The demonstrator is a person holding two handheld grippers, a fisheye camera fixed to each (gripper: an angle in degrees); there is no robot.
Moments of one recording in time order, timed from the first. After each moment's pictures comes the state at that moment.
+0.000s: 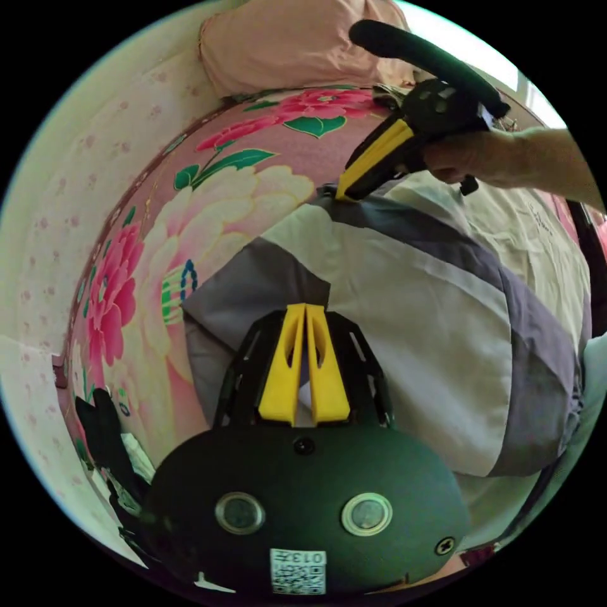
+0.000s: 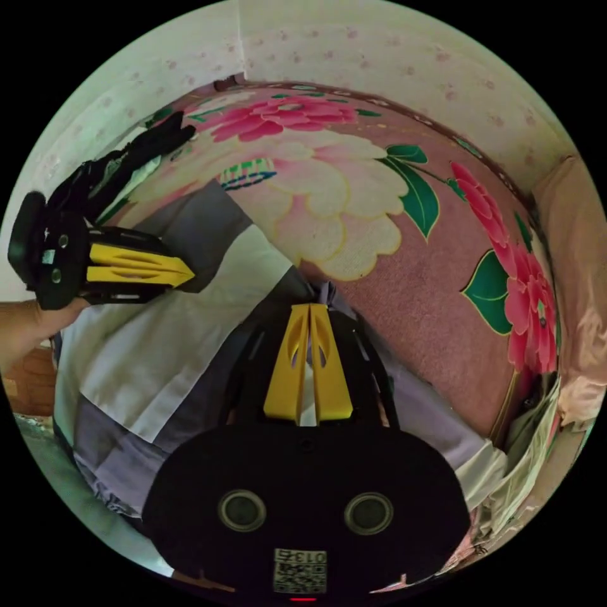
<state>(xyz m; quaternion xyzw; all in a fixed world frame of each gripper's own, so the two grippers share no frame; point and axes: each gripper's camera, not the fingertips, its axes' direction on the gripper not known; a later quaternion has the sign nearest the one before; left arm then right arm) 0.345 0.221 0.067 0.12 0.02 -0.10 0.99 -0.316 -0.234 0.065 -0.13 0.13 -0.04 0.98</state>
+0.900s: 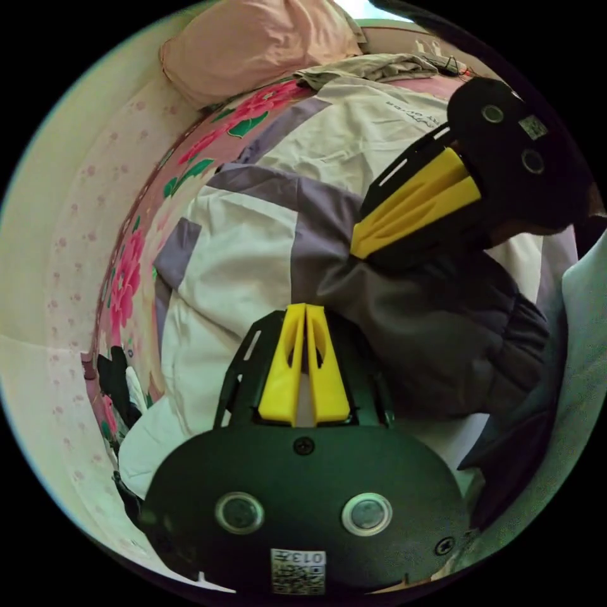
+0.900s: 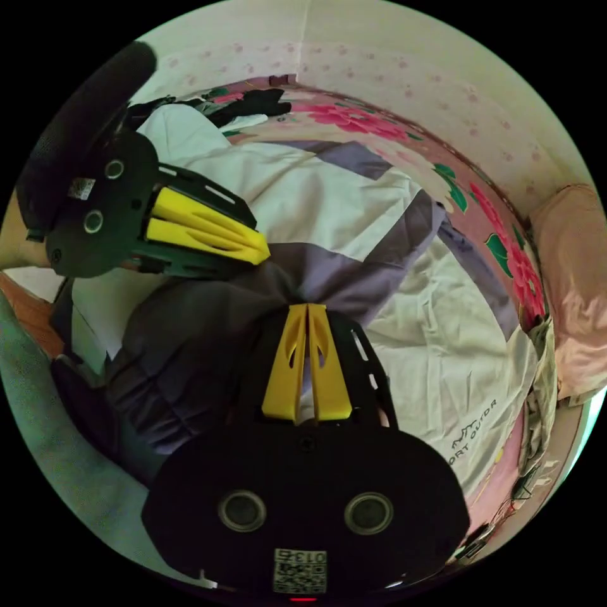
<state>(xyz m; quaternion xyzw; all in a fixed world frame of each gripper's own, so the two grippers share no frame) 0.572 0.297 -0.071 0.07 -0.01 -0.07 1.00 -0.601 -0.057 -0.043 -0.13 0.15 -0.11 0.97</state>
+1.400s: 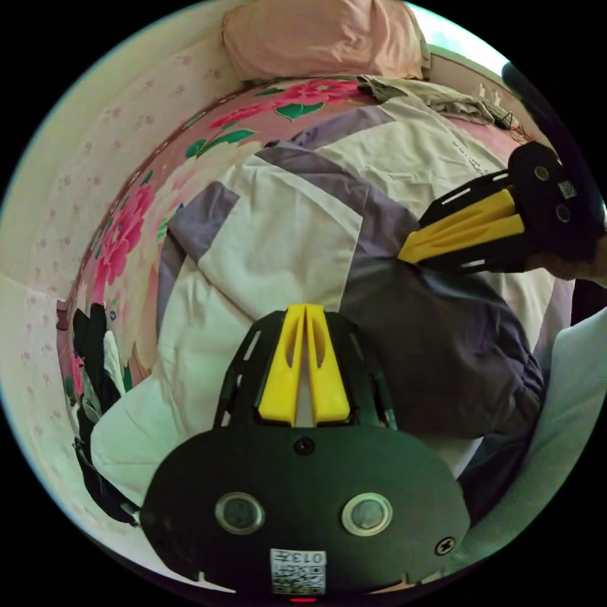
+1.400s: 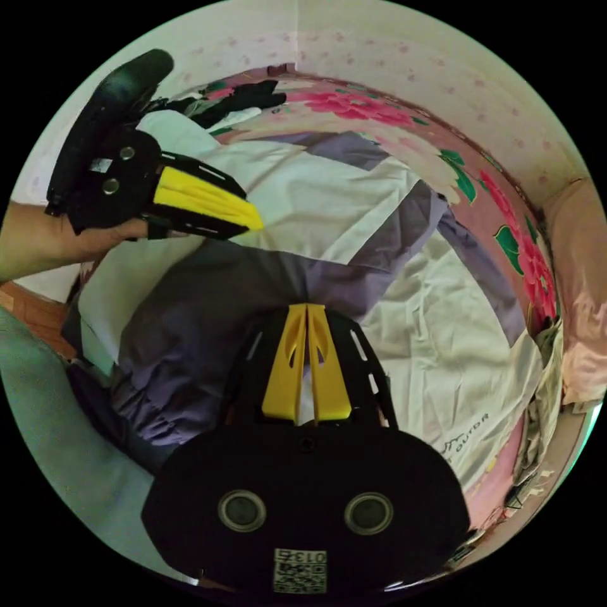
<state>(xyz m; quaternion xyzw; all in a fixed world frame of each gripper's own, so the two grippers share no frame) 0.515 0.326 -0.070 0.07 0.04 -0.18 0.98 -0.594 -0.074 -0.052 -0.18 0.12 -0.09 0.97</state>
